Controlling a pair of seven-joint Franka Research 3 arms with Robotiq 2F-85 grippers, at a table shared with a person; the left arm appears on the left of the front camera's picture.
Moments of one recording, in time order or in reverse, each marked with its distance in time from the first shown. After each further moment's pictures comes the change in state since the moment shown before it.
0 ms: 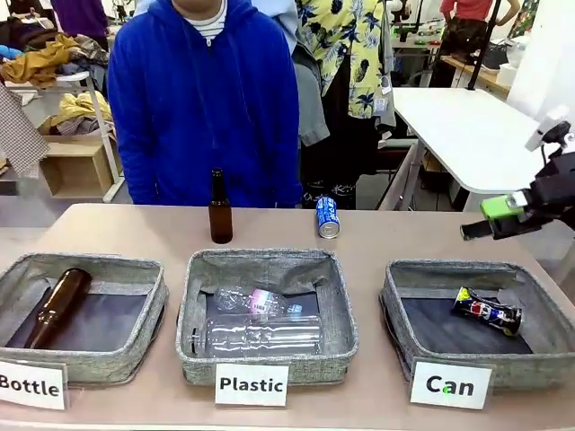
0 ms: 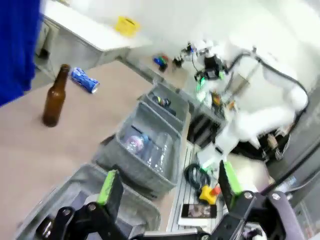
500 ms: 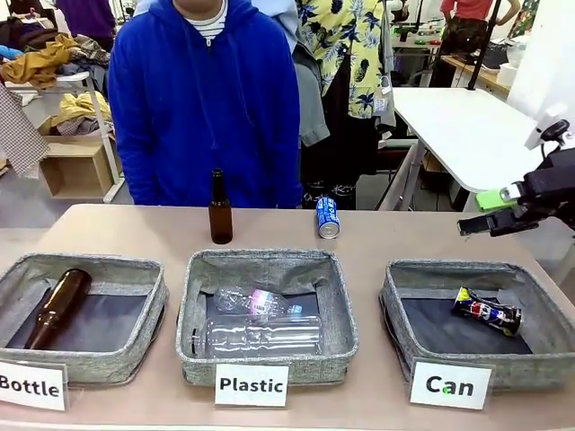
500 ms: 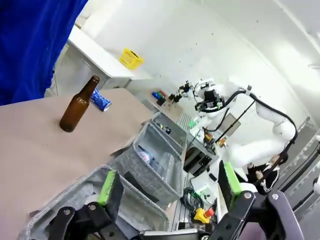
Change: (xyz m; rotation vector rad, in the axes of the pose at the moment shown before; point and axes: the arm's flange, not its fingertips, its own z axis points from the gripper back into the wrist) left arm -0.017 0.040 0.037 -0.031 -0.130 0.066; right arm 0.002 -0.001 0.000 -0.002 -0.013 -0.023
